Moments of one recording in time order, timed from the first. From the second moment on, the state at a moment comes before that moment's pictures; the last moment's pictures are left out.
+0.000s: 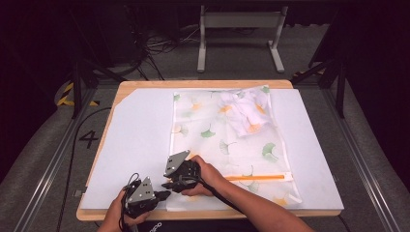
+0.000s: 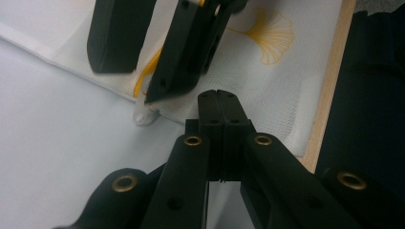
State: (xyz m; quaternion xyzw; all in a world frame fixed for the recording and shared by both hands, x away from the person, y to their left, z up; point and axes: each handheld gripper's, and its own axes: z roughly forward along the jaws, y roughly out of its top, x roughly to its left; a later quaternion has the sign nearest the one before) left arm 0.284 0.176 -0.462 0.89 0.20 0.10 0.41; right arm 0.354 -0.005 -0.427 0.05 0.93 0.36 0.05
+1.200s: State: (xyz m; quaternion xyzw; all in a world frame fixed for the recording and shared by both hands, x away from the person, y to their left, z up) left arm 0.285 0.177 -0.463 0.88 0.20 0.10 0.41; right arm 0.362 -0.021 -0.433 0.07 0.93 0.36 0.03
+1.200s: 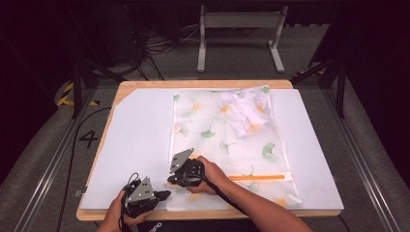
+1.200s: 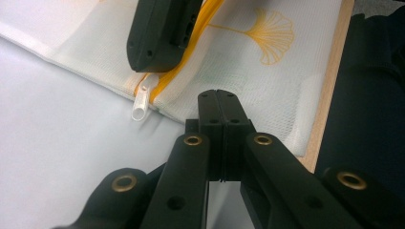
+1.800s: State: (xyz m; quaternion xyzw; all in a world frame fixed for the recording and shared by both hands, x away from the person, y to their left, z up) left arm 0.286 0.177 -0.463 0.88 0.20 0.09 0.41; right arm 0.368 0.014 -0.439 0.07 0.94 0.33 0.04
